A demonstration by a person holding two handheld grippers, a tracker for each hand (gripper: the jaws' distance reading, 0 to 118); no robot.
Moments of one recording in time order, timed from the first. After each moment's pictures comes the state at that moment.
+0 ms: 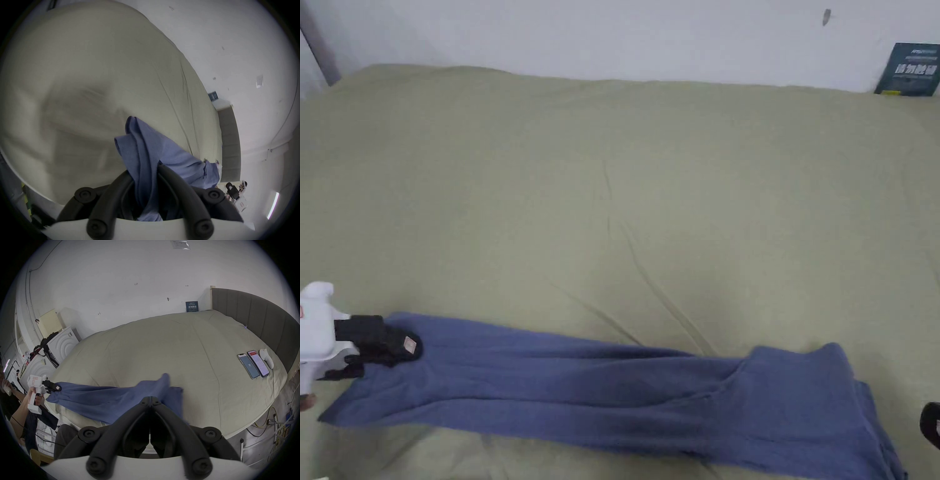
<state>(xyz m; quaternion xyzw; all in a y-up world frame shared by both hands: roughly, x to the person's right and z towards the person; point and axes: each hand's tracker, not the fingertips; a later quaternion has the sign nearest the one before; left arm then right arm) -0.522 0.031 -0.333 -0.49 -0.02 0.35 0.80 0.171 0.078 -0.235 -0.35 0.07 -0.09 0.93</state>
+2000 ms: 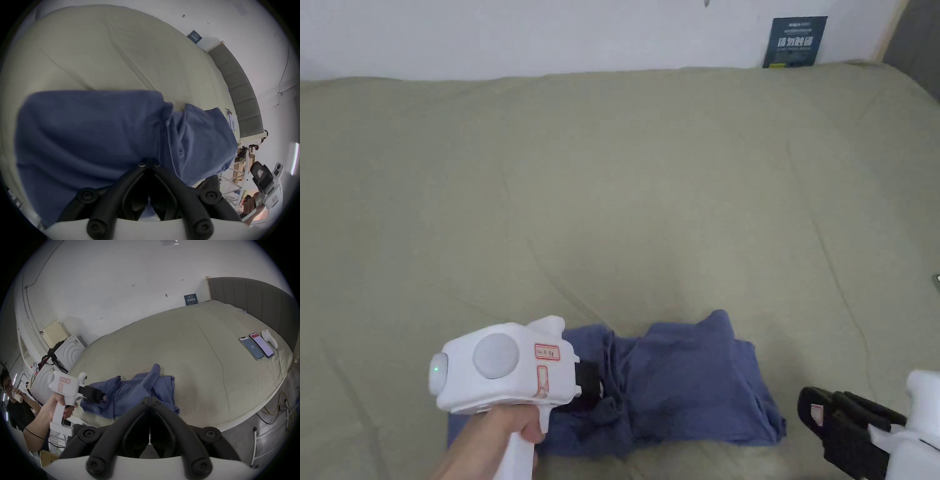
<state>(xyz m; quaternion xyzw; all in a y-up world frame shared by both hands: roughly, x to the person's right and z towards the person) -0.161 -0.032 -0.388 -0.58 -0.18 0.21 0.77 0.188 0.067 -0.201 -0.35 0.08 -0.16 0.92</state>
